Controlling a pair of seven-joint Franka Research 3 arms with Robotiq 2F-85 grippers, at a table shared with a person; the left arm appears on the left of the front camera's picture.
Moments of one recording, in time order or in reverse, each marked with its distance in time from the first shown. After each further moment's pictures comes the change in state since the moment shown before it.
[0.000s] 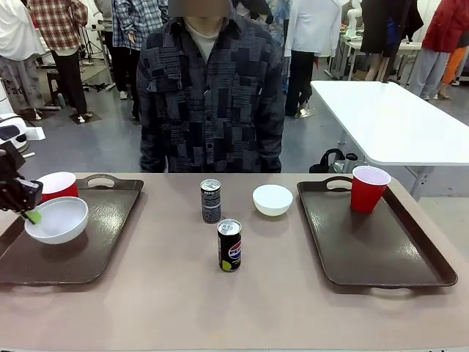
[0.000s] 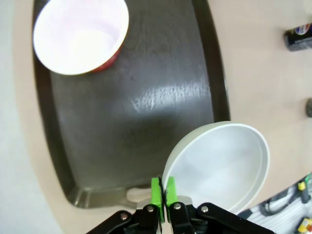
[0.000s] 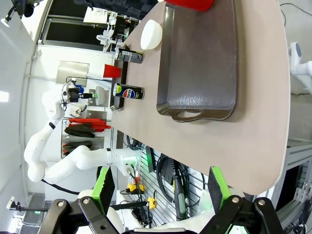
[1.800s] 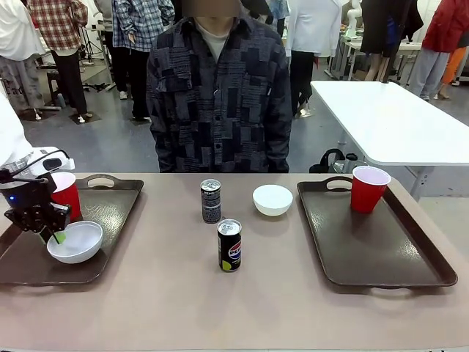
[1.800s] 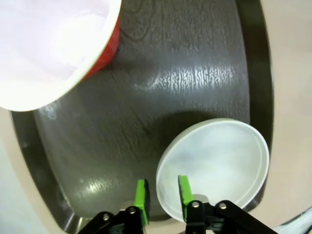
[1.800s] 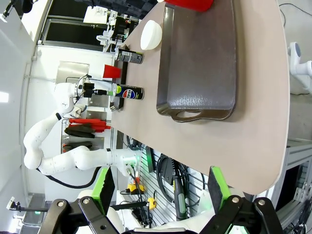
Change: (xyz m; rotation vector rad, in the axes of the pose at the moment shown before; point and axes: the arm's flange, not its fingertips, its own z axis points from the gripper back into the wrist) left arm 0.026 -0.001 -0.085 0.095 0.115 0.024; right arm -0.001 0.000 0.001 -0.001 -0.002 -0.001
